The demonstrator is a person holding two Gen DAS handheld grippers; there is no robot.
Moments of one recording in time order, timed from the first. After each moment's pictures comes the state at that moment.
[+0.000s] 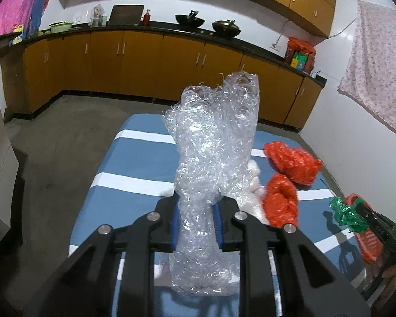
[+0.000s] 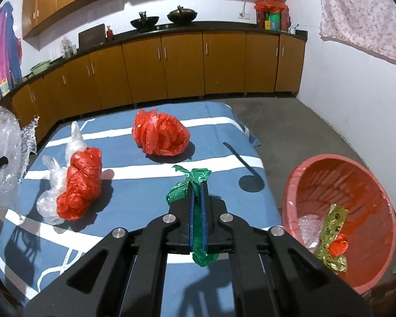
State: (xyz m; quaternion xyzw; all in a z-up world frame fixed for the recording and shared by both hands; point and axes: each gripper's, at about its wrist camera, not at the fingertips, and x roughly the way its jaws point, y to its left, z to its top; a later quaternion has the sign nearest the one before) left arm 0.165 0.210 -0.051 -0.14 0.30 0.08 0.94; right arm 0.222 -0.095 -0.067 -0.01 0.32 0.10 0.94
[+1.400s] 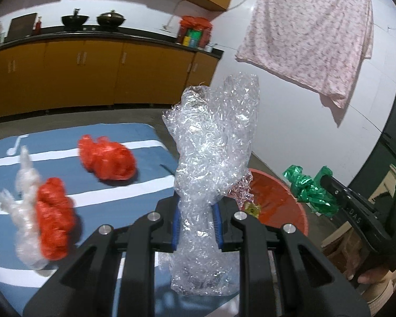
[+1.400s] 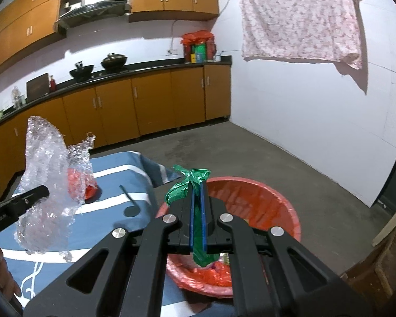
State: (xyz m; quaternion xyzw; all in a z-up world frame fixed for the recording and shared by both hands) left arm 0.229 -0.056 -0.026 -0.10 0.30 -0.19 0.93; right arm 0.165 -0.249 -0.012 0.04 0.23 -0.07 0.97
